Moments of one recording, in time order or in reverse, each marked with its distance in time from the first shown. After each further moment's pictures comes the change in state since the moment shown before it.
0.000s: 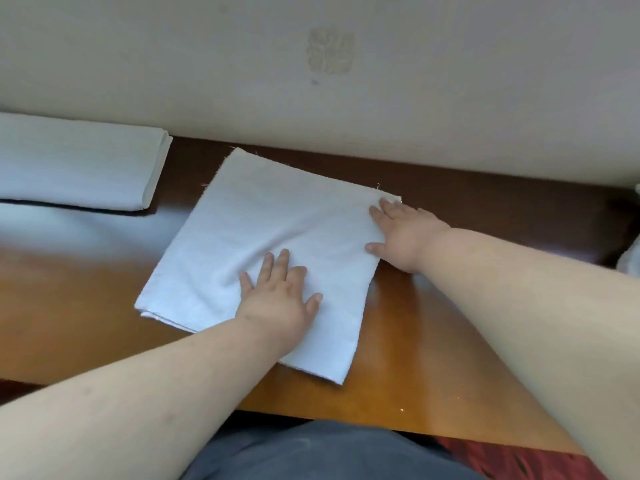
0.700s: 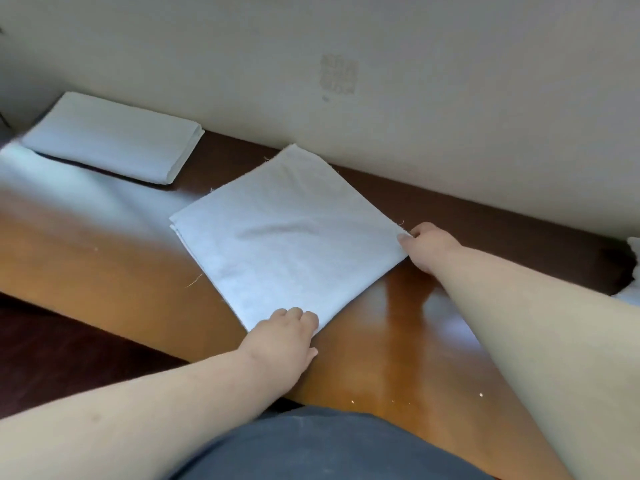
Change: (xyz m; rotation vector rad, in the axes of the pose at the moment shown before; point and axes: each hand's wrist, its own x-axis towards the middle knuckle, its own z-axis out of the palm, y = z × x) left_hand -0.064 0.071 0.038 0.052 0.058 0.080; right_hand -0.012 0.062 0.011 0.635 0.085 0.342
